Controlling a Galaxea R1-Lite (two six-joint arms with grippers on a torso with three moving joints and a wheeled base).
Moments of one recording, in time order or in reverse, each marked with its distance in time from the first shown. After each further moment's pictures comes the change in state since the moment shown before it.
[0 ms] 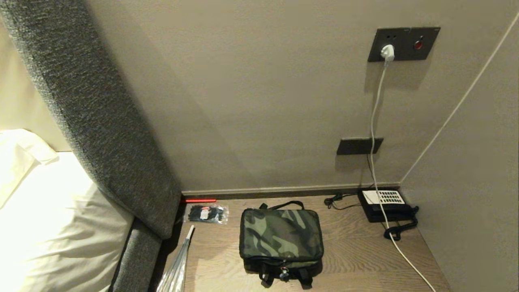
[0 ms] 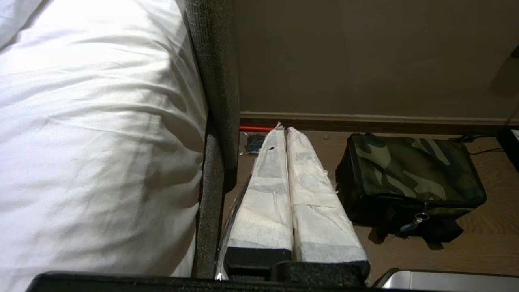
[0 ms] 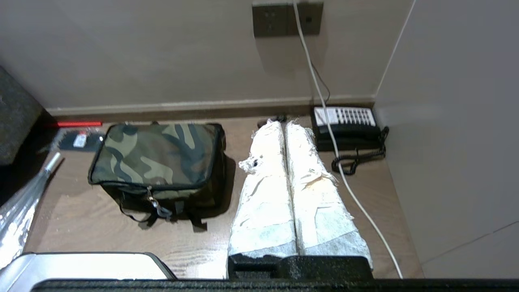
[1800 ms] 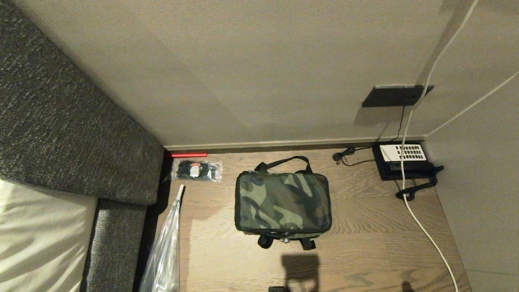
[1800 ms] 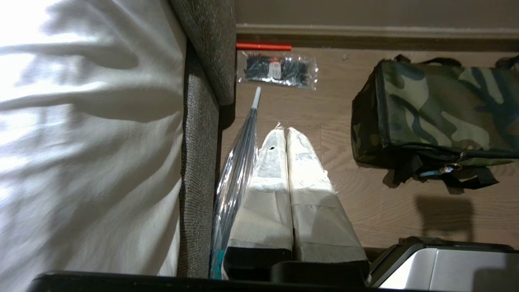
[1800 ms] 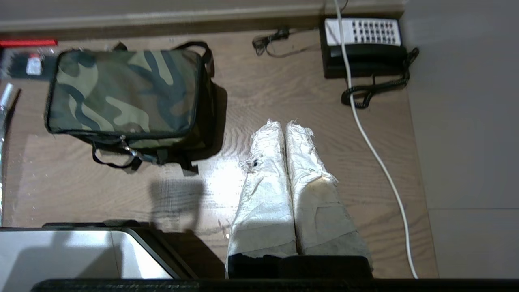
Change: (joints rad) left arm 0.000 0.000 0.000 0.000 0.000 0.000; right arm 0.000 0.000 0.000 0.000 0.000 0.000
